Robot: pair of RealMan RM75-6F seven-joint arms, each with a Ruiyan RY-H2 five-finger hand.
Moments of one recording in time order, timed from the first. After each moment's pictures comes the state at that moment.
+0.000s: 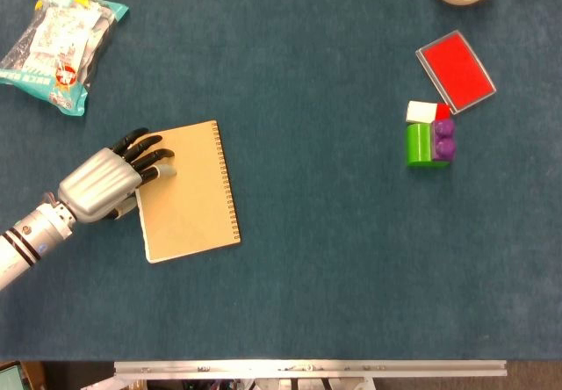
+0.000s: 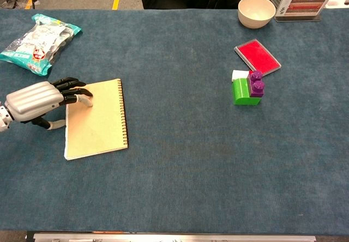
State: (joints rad) left arm -0.51 -1.68 0.28 -0.55 1.86 1.35 -0.54; right arm 0.03 -1.08 0.12 -1.69 -1.46 1.54 0.12
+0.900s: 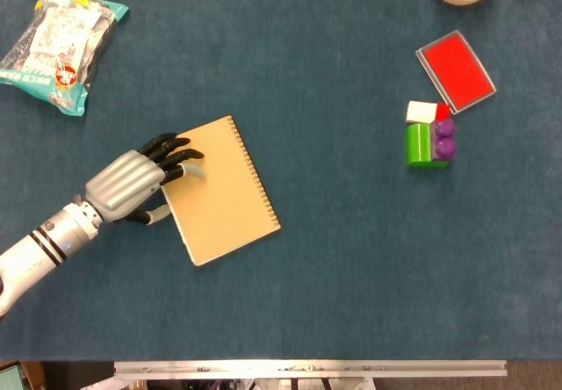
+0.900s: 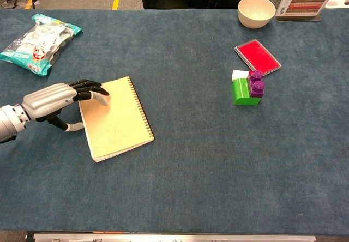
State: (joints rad) left arm -0.57 -1.65 0.26 -0.76 1.83 1.30 -0.69; right arm 0.02 -1.08 0.13 -1.68 -1.46 1.56 0.13
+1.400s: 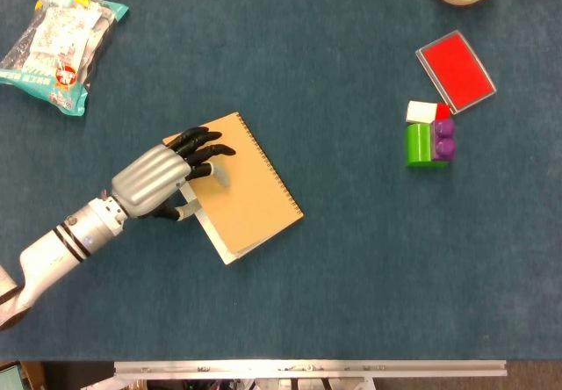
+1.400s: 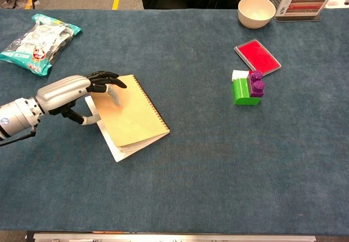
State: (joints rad) left arm -0.63 -1.61 0.20 -0.95 1.81 1.30 -0.68; right arm 0.02 -1.08 0.13 -1.66 -1.46 1.57 0.15
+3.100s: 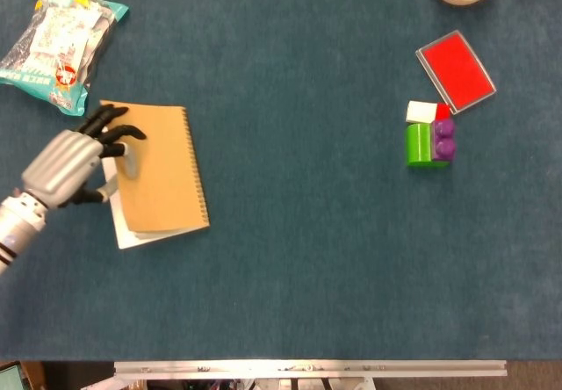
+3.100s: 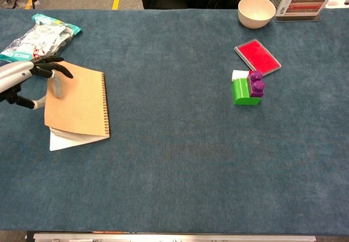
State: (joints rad) left arm -0.52 -1.40 0.20 -1.03 1.70 1.30 -0.68; right arm 0.04 -1.10 0.13 -1.63 -1.47 1.55 0.18
